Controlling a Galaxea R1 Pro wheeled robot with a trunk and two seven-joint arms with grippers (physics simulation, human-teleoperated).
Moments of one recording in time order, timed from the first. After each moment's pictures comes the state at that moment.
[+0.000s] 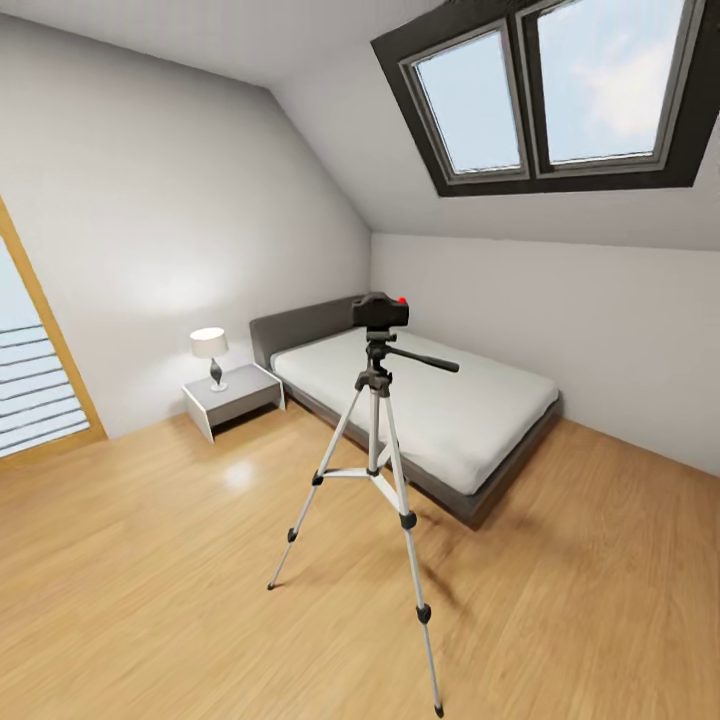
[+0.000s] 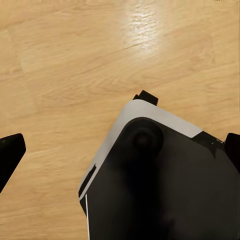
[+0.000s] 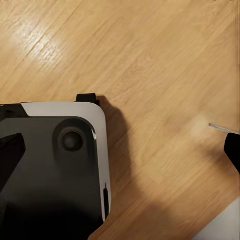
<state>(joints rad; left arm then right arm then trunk) -0.24 0.07 -0.28 -0.02 0.76 0.00 0.13 -0.24 -0.14 0.04 0.03 -0.09 -0.08 0.07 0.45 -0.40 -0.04</state>
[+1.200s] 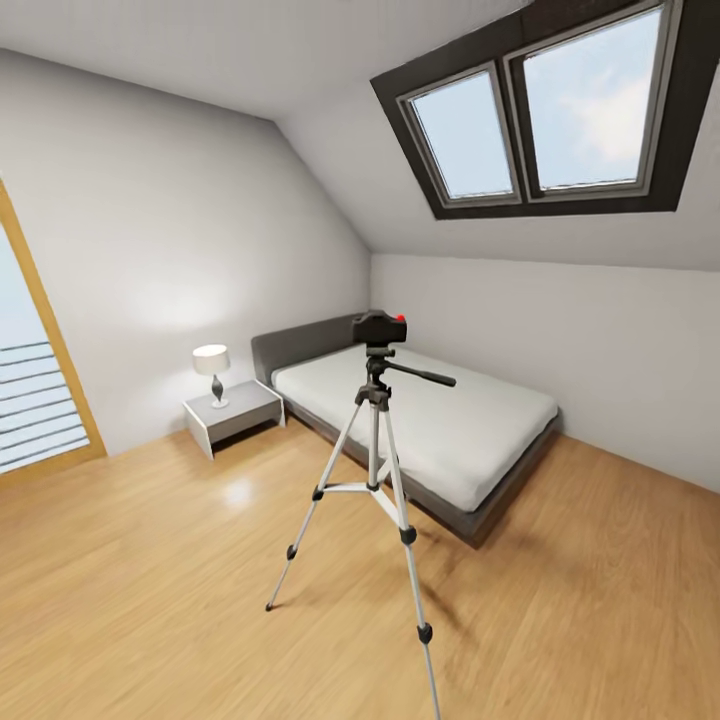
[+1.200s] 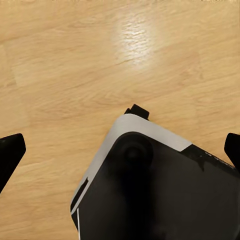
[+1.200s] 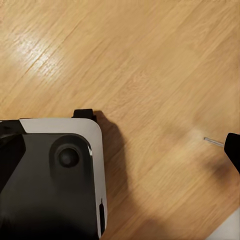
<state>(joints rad) -0.24 0.07 -0.28 -0.02 0.76 0.00 0.13 -0.24 -0.15 0.04 0.03 -0.08 -0.08 0.07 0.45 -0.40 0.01</state>
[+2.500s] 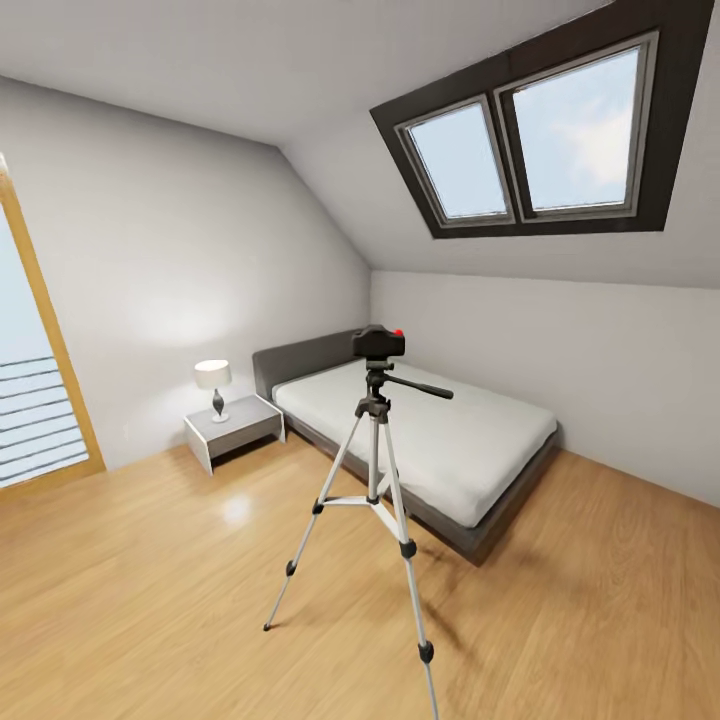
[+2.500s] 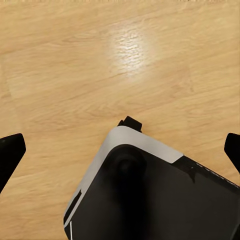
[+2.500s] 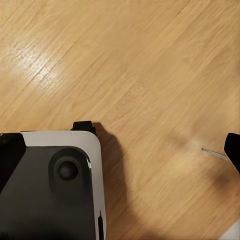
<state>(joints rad) -0.24 0.07 -0.28 -0.02 0.76 0.00 0.13 -0.23 -0.16 0.04 0.03 -0.08 -0.08 0.07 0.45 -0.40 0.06</state>
